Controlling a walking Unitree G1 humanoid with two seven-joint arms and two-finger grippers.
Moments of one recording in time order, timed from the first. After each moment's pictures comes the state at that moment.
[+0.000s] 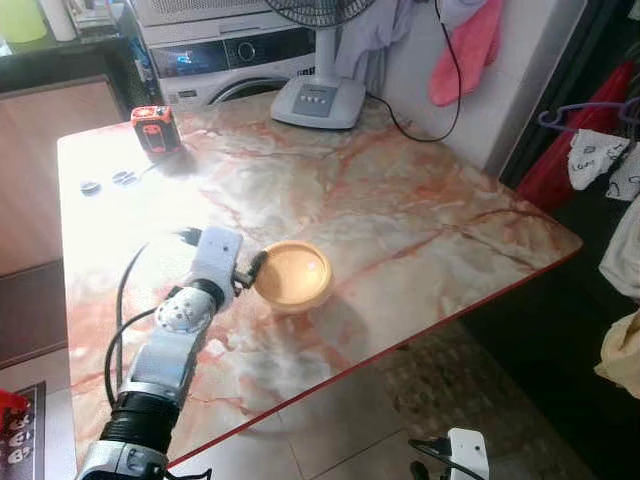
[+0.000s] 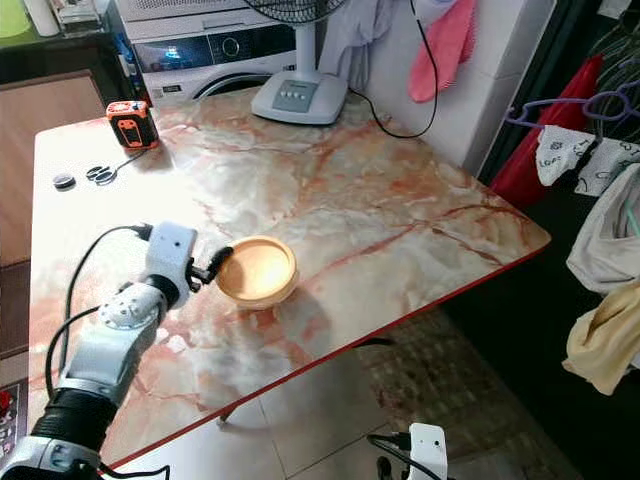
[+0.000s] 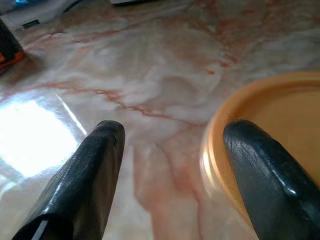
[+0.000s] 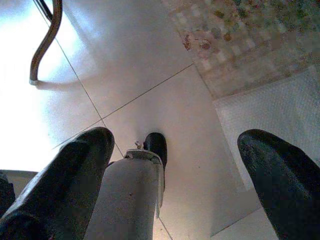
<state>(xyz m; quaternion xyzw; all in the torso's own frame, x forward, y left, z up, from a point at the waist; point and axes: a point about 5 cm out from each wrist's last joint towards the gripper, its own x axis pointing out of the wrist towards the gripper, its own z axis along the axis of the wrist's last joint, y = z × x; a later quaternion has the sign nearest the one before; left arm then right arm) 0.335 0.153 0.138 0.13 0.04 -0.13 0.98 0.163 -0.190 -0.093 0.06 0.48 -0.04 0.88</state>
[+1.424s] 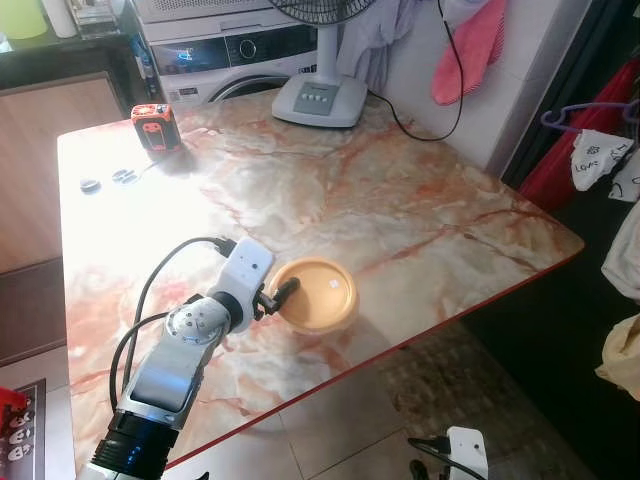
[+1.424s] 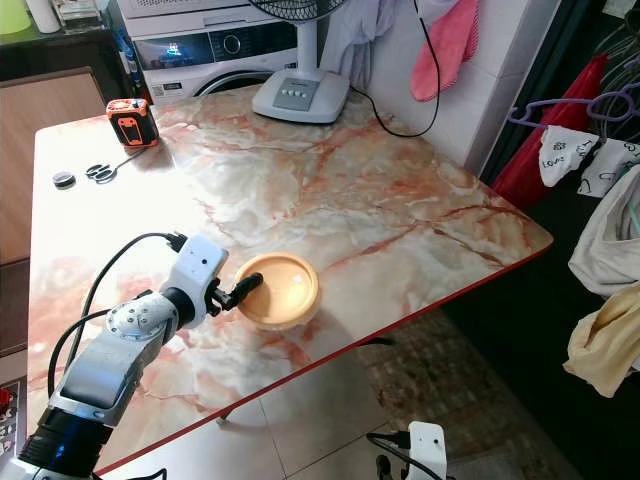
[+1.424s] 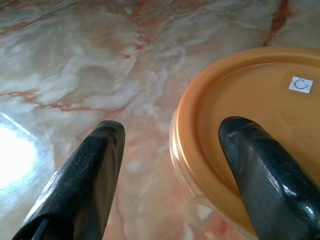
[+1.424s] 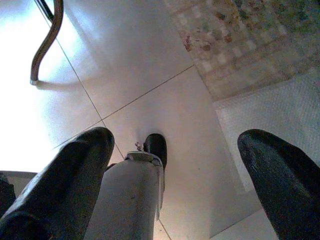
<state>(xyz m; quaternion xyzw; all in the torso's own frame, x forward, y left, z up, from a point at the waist) 0.308 0.125 0.143 0.16 0.09 -0.26 0.95 0.165 -0.190 -0.092 0.06 0.47 -0.04 0.88</state>
